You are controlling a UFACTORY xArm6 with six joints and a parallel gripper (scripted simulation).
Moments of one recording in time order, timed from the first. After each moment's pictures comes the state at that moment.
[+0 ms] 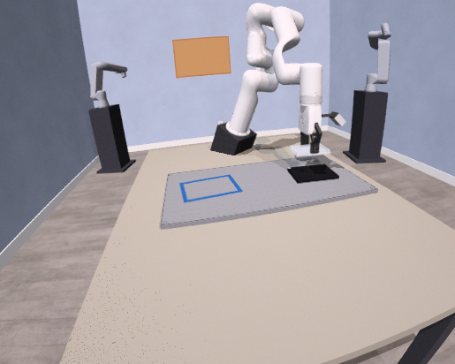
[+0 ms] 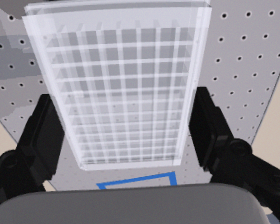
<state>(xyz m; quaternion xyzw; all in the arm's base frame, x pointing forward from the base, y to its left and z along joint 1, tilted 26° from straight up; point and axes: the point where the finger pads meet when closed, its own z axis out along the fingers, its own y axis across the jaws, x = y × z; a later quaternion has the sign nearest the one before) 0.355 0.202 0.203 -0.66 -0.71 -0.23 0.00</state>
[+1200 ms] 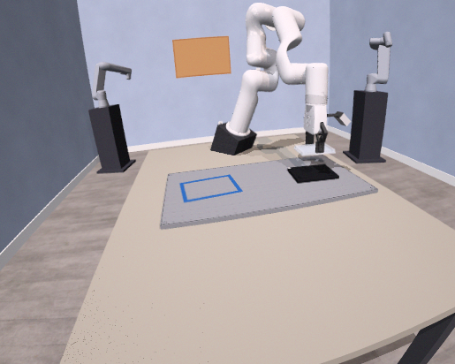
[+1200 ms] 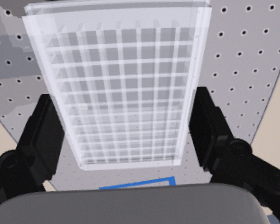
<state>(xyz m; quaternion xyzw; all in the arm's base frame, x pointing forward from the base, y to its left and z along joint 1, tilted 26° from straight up) 0.352 0.221 0.209 -0.66 -0.71 -0.23 0.00</state>
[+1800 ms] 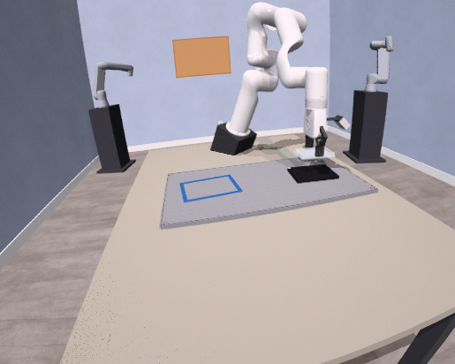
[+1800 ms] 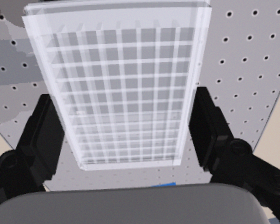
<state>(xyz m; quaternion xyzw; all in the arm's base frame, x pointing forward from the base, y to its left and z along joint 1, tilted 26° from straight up) 0.356 0.225 0.197 -0.66 -0.71 -0.23 0.00</state>
